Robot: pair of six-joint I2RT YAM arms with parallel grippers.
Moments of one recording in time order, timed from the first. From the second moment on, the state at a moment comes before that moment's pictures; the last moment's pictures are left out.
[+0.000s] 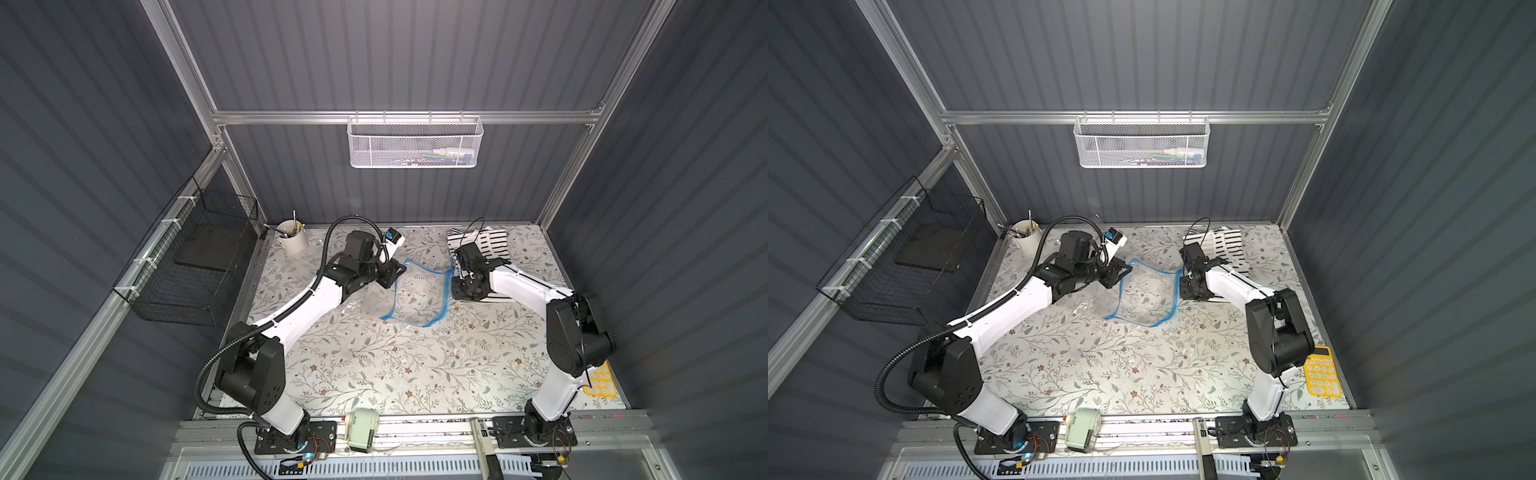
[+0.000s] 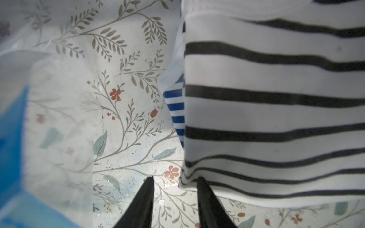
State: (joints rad) left arm -0.54 1.58 1.26 -0.26 0.39 0.09; right arm 0.38 1.76 1.23 -0.65 0.08 0.34
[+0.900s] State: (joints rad) left arm -0.61 1.83 1.34 -0.65 0.15 -0.32; right arm 0.31 0.92 0.86 -0.66 -0.12 0.49
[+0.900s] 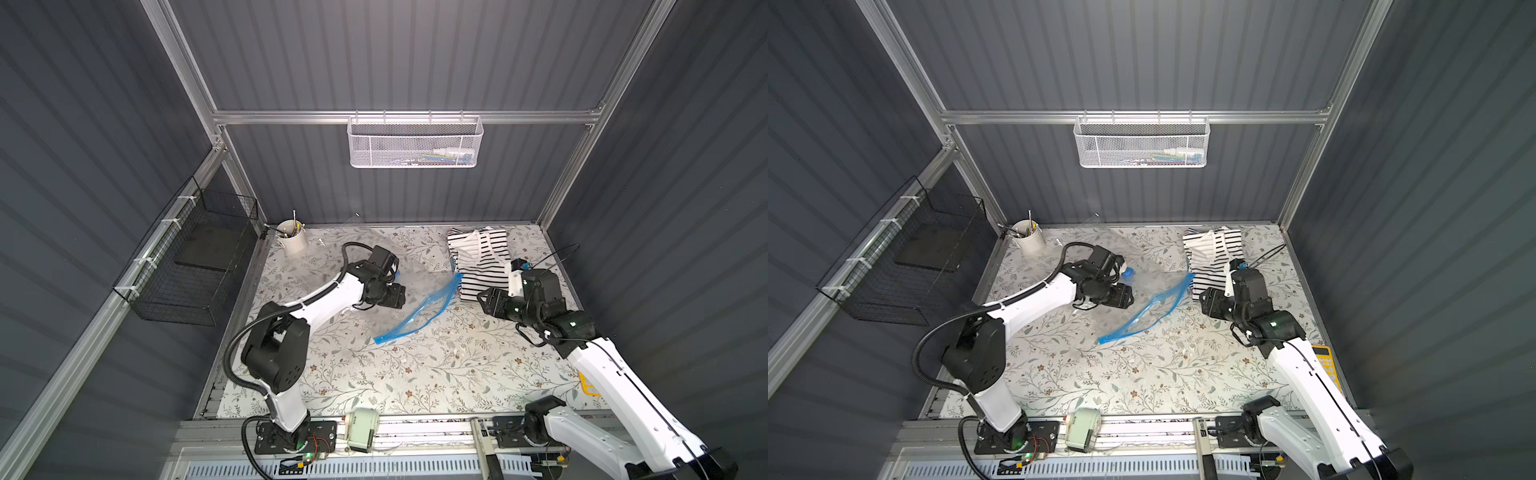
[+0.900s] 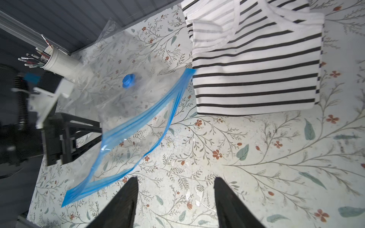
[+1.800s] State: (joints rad) left arm -0.62 1.26 1.02 -0.36 -0.39 -0.19; right arm -0.17 0.72 0.31 -0.03 0.00 0.31
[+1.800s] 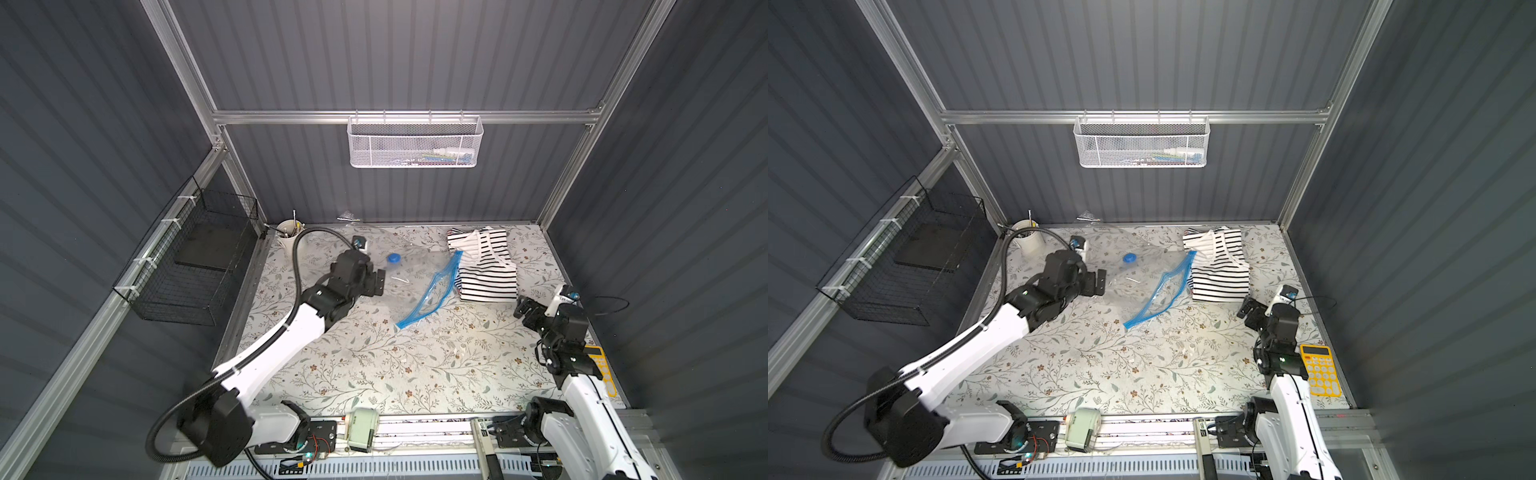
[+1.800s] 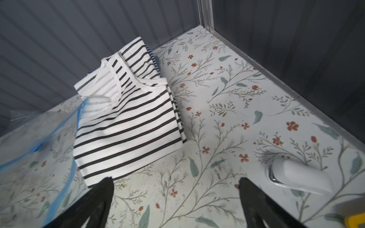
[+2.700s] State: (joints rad) left arm -0.24 1.75 0.27 1.20 -0.45 0.13; right arm -0.14 1.46 0.27 1.04 -0.10 0.14
